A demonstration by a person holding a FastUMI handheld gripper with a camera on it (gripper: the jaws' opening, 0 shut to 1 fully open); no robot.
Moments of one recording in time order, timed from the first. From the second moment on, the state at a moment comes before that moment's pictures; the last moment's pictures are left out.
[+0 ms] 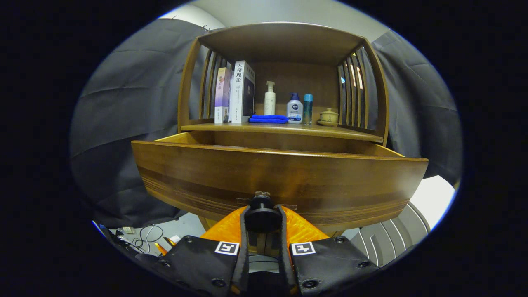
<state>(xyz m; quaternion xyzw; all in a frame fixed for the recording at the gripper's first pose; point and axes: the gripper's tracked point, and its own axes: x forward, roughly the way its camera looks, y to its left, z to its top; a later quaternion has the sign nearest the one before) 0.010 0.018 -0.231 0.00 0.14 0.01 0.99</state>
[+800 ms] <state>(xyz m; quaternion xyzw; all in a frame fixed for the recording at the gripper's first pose) -0.030 0.024 -0.234 0.02 0.17 0.03 0.98</state>
